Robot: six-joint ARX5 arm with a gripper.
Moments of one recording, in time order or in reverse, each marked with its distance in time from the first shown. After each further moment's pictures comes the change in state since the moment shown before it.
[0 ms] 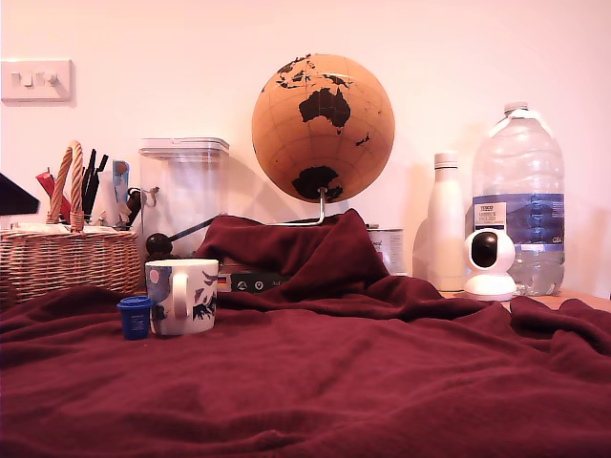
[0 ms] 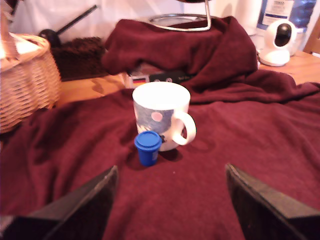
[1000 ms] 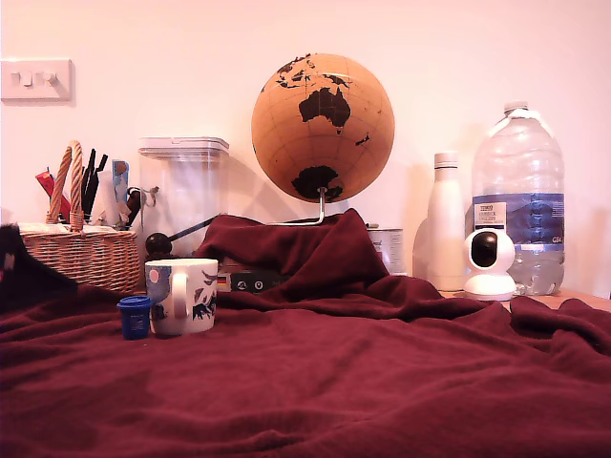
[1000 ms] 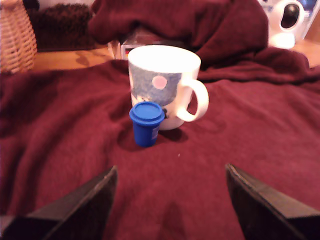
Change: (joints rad) arm 0.000 0.788 0.014 0.760 0.038 -0.051
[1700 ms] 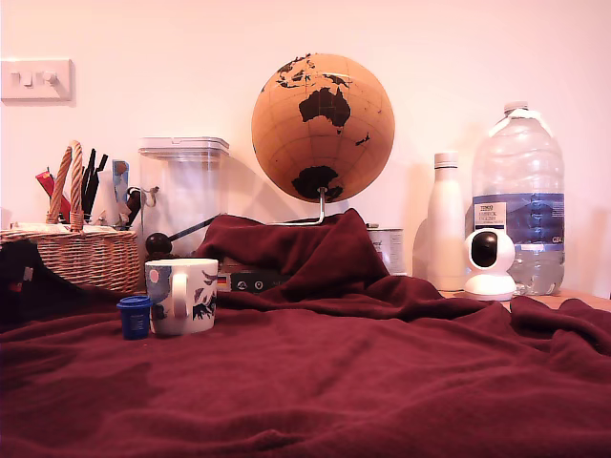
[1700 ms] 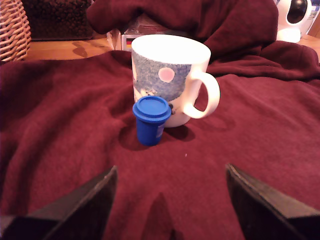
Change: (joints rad) arm -0.001 0.070 0.068 -0.012 0.010 -0.002
